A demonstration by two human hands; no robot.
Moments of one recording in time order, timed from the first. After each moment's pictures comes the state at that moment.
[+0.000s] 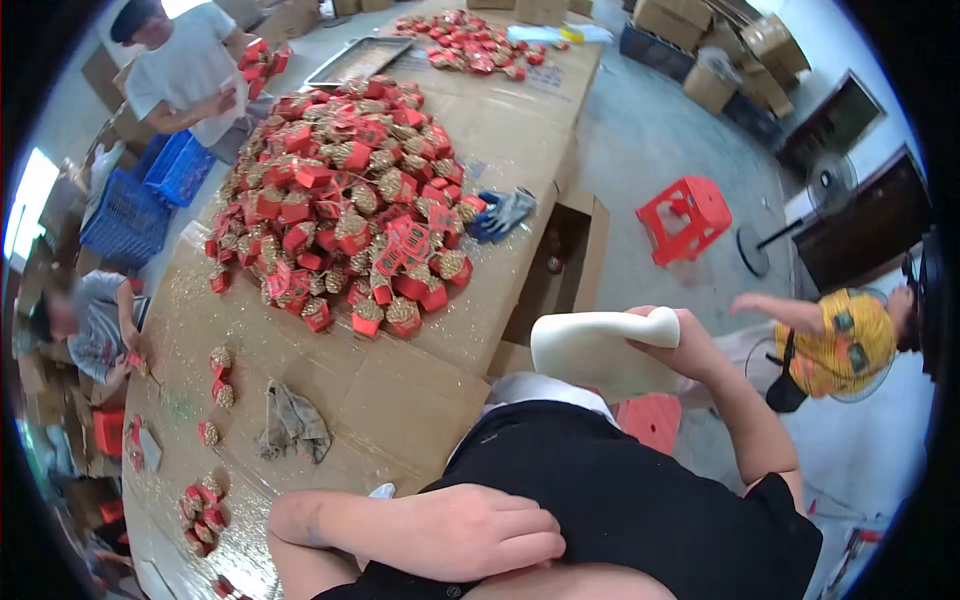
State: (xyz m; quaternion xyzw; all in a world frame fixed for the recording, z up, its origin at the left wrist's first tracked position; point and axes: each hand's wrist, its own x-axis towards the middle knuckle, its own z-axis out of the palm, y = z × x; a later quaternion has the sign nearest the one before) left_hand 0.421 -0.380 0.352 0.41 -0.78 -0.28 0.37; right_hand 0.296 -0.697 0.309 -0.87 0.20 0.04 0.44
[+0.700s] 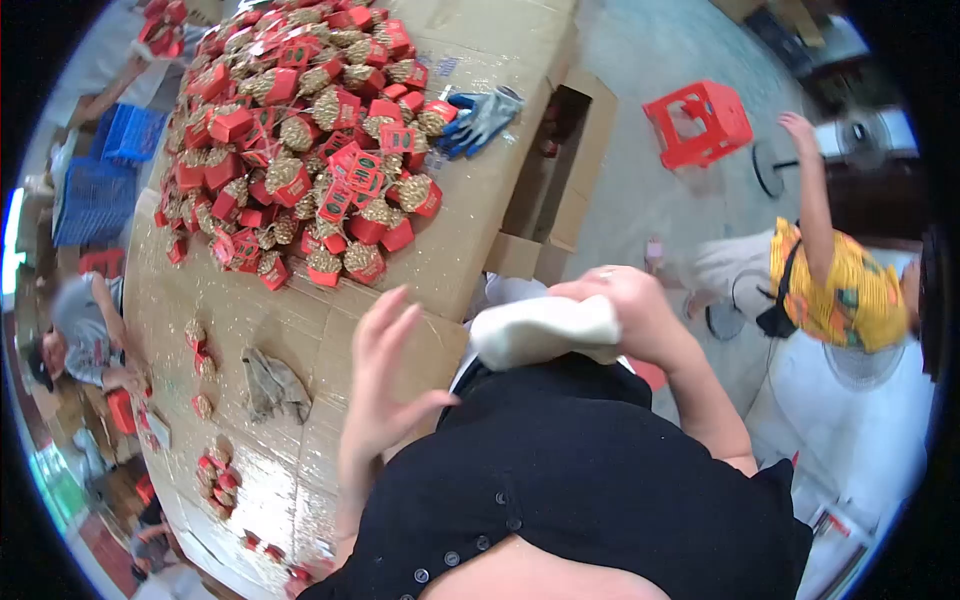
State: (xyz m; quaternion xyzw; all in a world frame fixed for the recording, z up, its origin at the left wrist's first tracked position) left_hand 0.480 -0.442 0.242 0.77 -0.35 -0.14 0.52; right_hand 0.357 -0.721 0.243 -0.93 0.01 0.02 0.36
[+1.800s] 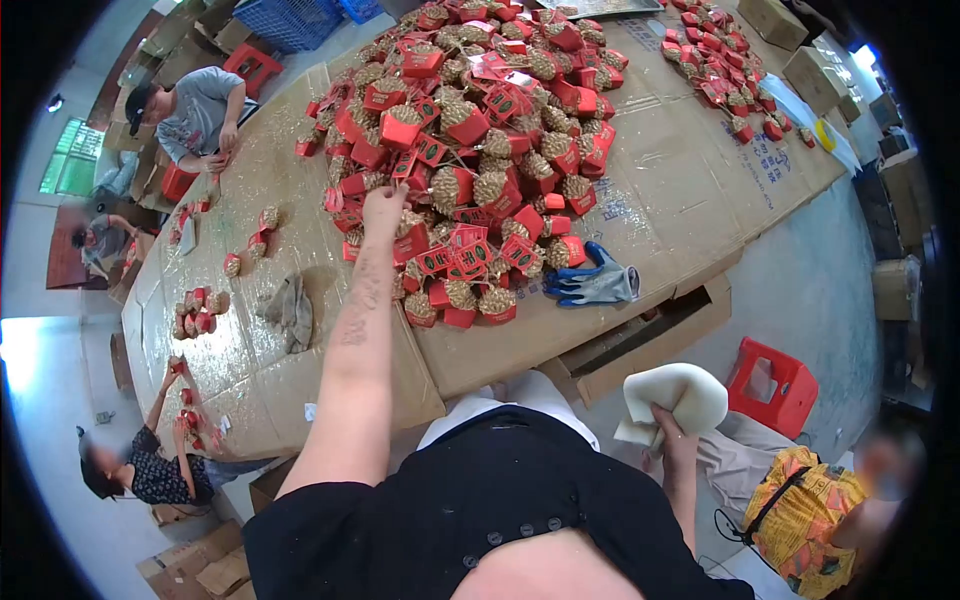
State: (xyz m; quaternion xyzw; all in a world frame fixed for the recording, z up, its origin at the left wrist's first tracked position) left_hand 0.785 -0.435 0.068 0.89 0.20 0.03 0.40; right_hand 0.460 -0.942 0.144 -0.64 0.34 0.08 0.69
